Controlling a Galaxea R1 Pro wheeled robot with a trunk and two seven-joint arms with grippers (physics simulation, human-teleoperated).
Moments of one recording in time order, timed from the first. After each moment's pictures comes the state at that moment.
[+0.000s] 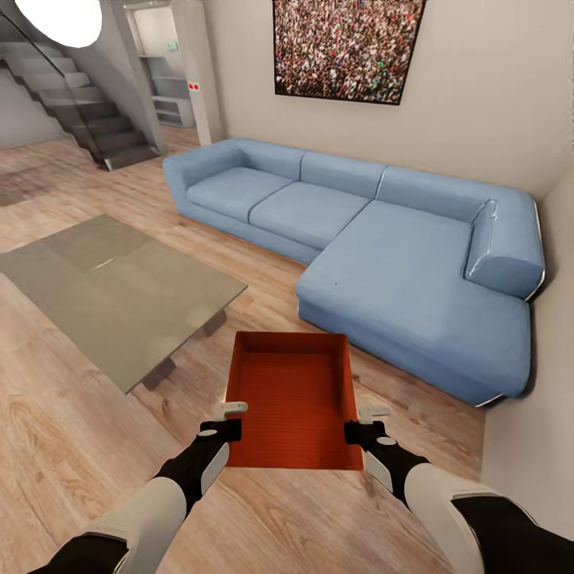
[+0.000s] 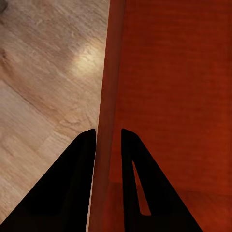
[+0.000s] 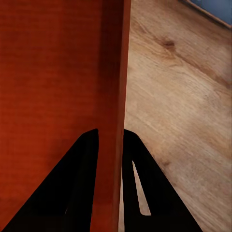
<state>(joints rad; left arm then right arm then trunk) -0.76 -0.14 -0.09 -0.34 0.12 0.13 0.24 -0.88 0.06 0.03 -0.02 0.01 -0.14 -0.05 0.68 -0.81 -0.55</state>
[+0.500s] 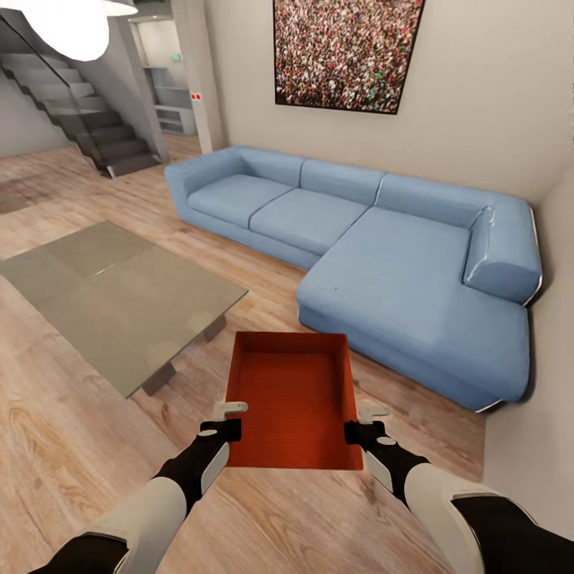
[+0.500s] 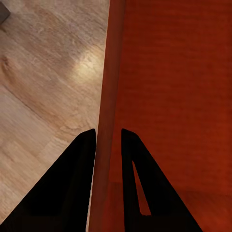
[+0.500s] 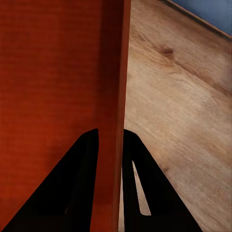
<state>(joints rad) -0.76 -0.14 -0.09 -0.34 0.12 0.13 0.24 -0.88 0.06 0.03 -0.02 0.01 -0.14 -0.05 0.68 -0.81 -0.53</state>
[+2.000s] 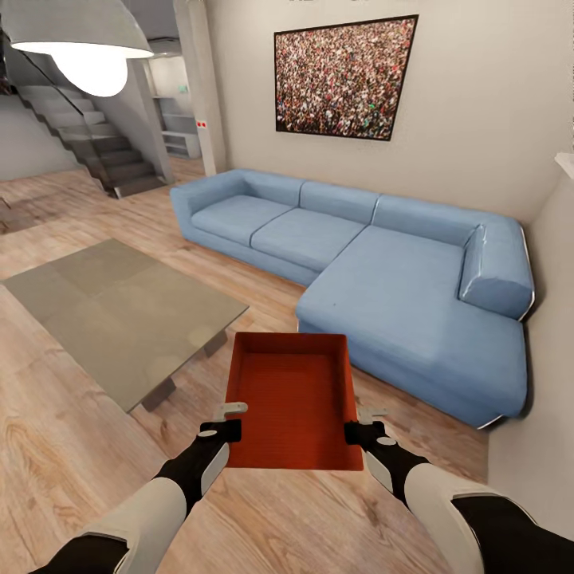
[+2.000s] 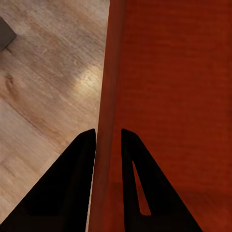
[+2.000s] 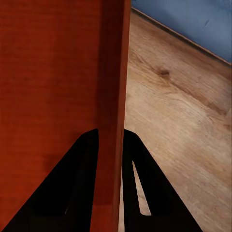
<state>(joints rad) -0.76 -0.14 -0.09 -0.34 0.12 0.13 0.24 -0.88 0.06 0.03 -0.02 0.01 -0.14 -0.05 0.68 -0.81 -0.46</state>
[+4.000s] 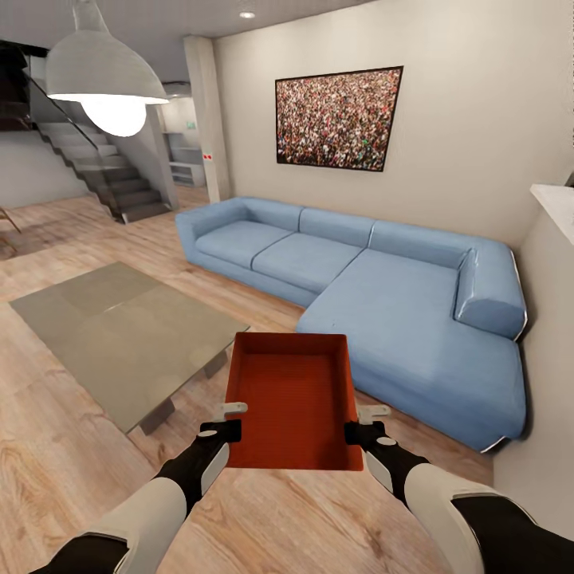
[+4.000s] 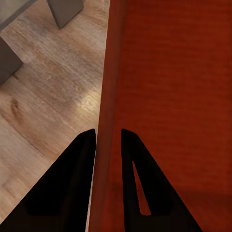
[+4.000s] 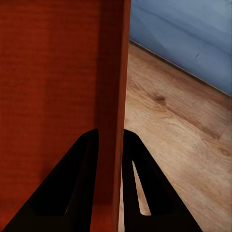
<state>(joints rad) -0.76 -0.14 -0.08 -0.34 0.11 0.13 0.24 -0.88 0.06 0.03 -0.02 0.01 -0.14 -0.05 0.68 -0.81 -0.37</state>
